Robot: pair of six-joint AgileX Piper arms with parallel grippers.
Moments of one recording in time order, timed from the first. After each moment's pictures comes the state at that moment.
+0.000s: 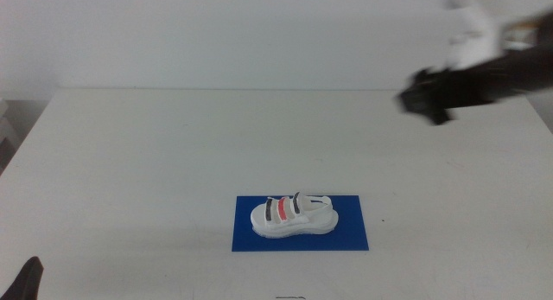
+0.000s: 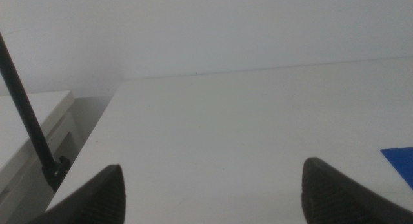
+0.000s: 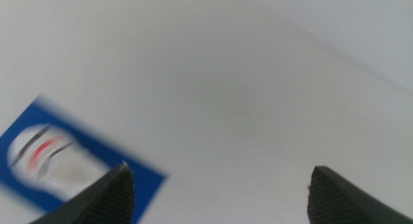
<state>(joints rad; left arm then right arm) 0.00 -0.01 0.03 -0.01 0.18 0.07 0.39 1.40 -1.23 0.02 0.69 -0.20</state>
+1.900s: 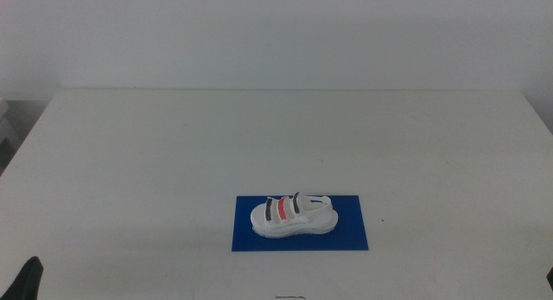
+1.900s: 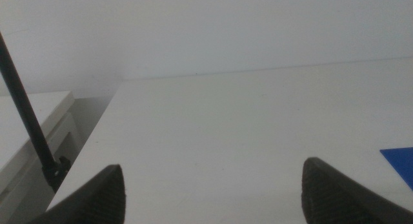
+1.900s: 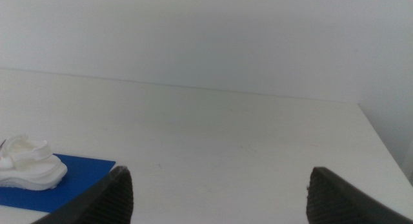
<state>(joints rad) 0.00 -0.01 0.03 -0.01 0.18 0.07 0.14 0.00 0.03 0.08 0.15 -0.12</state>
